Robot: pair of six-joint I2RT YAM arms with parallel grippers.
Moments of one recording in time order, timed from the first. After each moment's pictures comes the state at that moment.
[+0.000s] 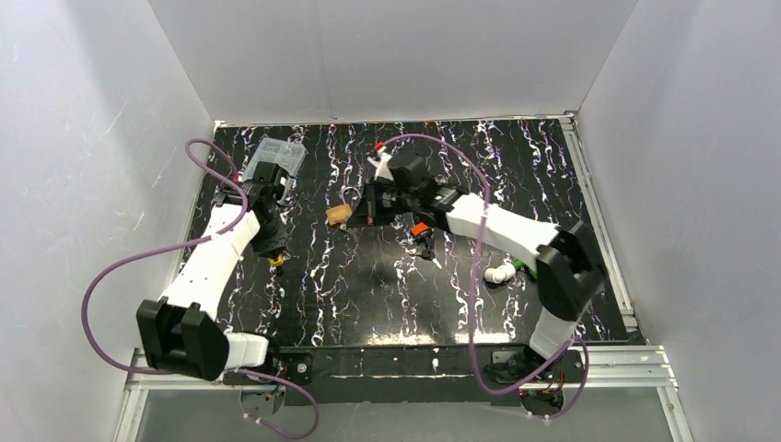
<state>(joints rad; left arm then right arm) -0.20 1.30 1.19 -1.26 -0.28 -0.58 0.84 1.72 1.35 -0.15 -0.42 0.72</state>
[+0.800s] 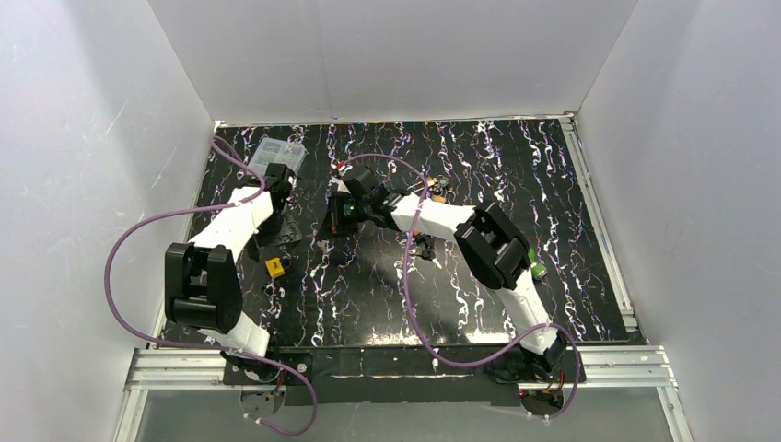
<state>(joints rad) -0.14 1.57 1.14 -1.08 -0.37 -0.56 0.91 2.21 1.67 -0.09 -0.46 0.84</state>
